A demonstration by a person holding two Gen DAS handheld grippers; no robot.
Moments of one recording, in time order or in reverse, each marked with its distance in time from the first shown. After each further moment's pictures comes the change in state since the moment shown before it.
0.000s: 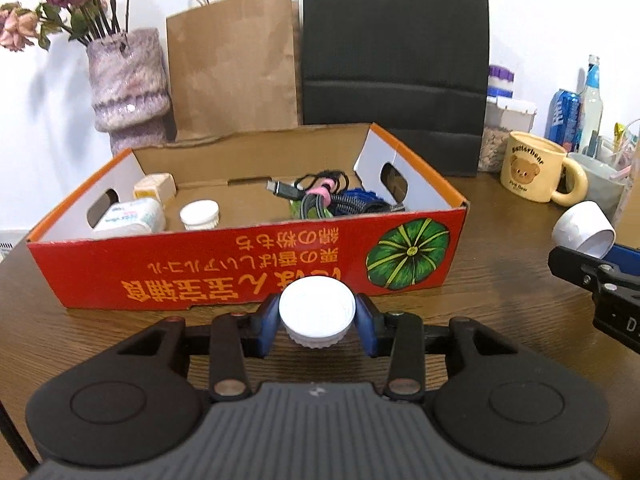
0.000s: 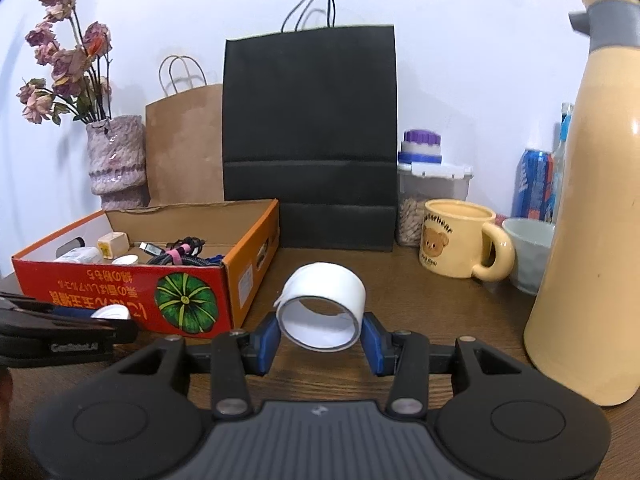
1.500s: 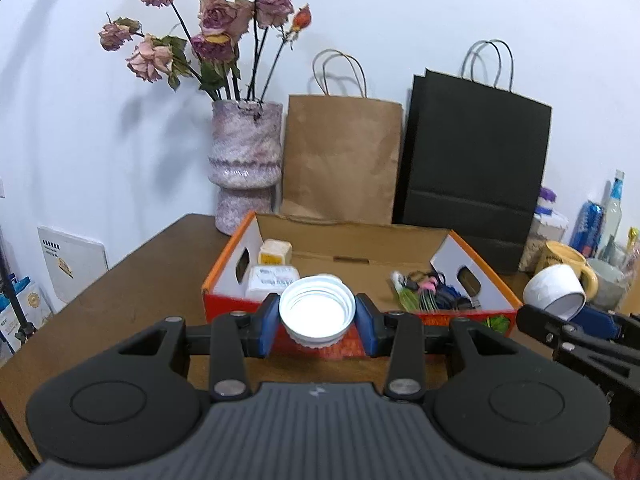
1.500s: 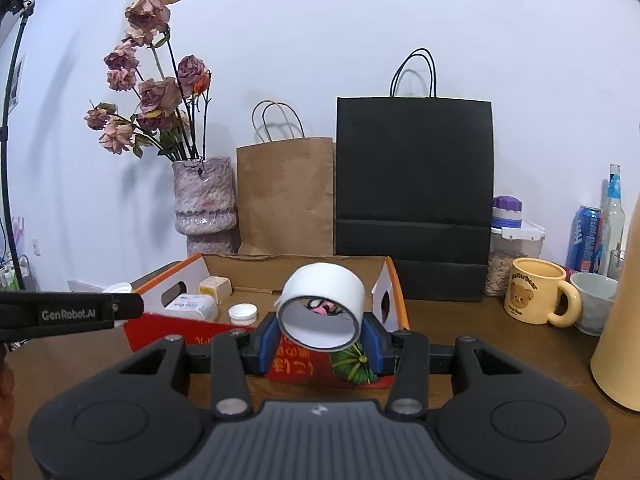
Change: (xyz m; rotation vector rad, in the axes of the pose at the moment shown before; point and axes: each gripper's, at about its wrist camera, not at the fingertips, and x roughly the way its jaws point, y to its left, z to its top) left arm -0.099 0.116 0.018 -0.172 -0.188 0.061; right arm -0.047 0.124 0.044 -0.013 -0.080 0.101
